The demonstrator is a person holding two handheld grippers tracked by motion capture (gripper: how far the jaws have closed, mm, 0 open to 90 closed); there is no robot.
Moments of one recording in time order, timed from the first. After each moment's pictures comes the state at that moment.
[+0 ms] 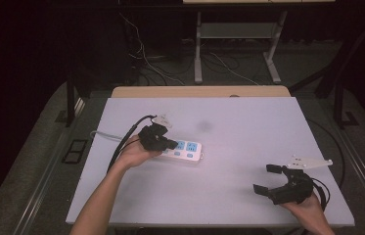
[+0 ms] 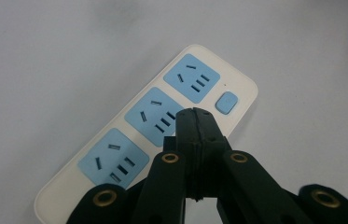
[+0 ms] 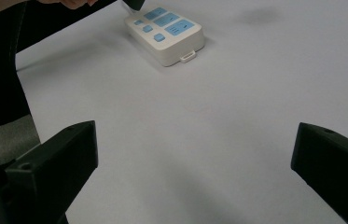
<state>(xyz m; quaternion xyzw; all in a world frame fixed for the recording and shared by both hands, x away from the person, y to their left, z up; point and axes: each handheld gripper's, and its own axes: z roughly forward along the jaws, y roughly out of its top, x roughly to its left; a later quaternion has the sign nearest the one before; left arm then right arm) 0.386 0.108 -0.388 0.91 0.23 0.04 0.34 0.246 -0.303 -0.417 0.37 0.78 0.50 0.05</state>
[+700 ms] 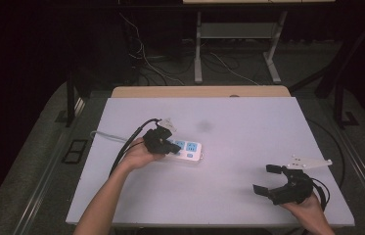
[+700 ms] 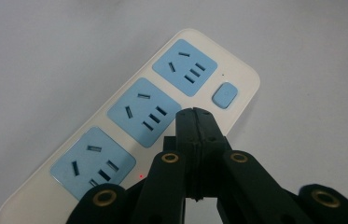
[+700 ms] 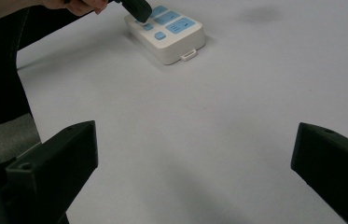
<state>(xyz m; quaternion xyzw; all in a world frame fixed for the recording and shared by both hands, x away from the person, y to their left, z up) 0.388 0.100 -0.403 0.92 0.23 0.02 0.33 0.246 -0.303 -0.418 0.37 0.78 0.50 0.05</state>
